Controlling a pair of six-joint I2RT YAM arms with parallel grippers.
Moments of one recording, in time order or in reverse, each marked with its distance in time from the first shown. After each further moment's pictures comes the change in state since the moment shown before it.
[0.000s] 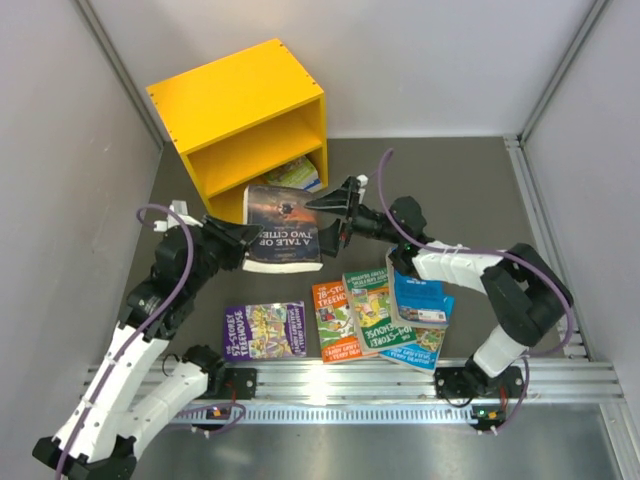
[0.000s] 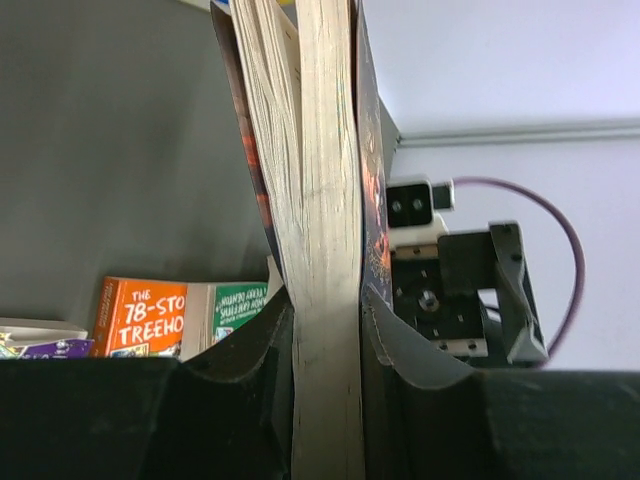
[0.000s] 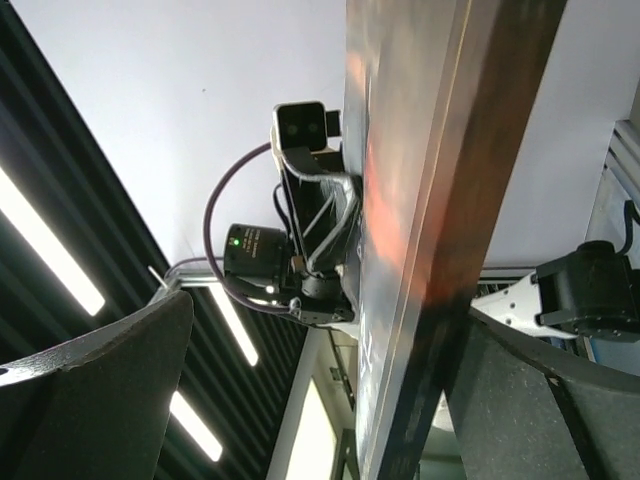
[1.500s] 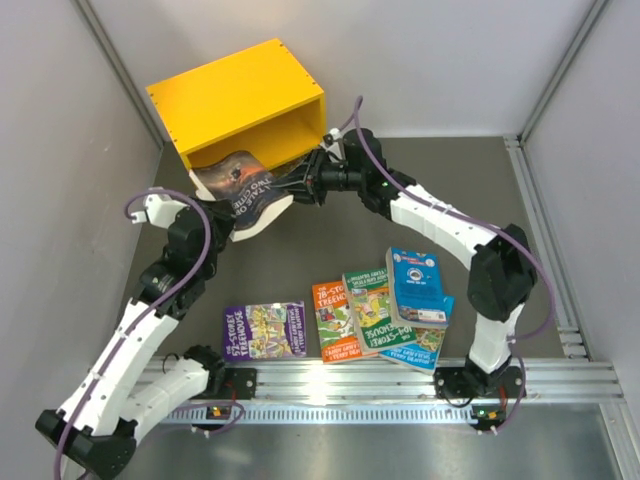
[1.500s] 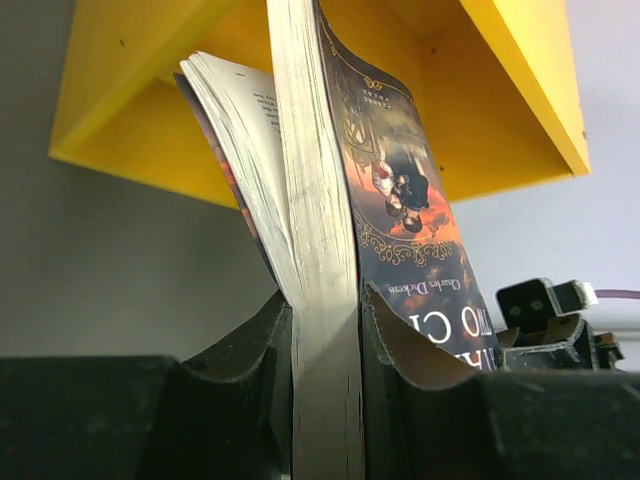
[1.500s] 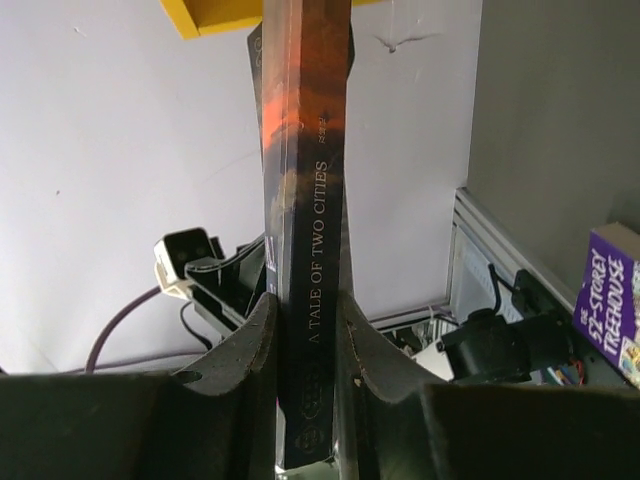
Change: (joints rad) left arm -0.043 0.127 0.054 0.088 -0.496 0.113; right arm 0.012 0.160 0.703 -1.035 0.049 -0.471
